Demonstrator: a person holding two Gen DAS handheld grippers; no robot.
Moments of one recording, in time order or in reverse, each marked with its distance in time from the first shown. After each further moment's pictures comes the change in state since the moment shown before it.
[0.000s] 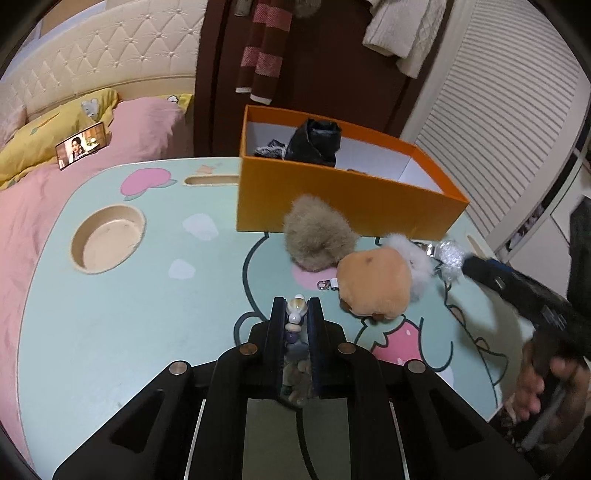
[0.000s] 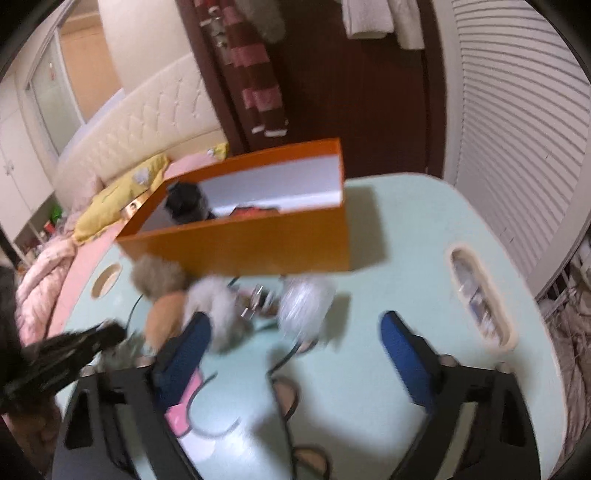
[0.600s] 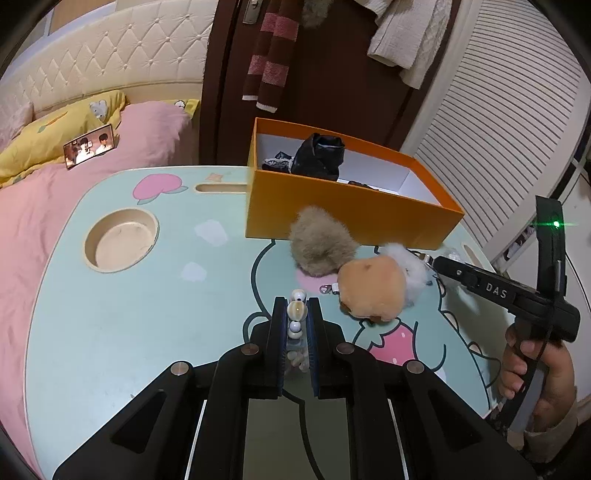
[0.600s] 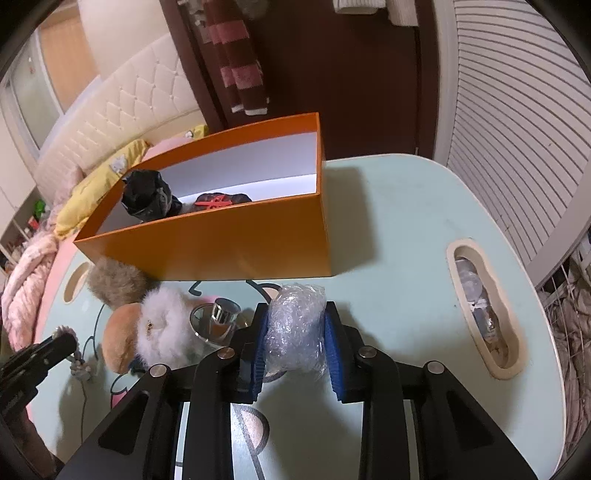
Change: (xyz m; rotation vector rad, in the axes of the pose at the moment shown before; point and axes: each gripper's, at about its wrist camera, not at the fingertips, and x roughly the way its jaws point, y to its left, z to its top) left arm -0.011 0.005 0.002 -0.022 -0.024 0.004; right arm 0.019 -0.014 0.004 0.009 0.084 -0.034
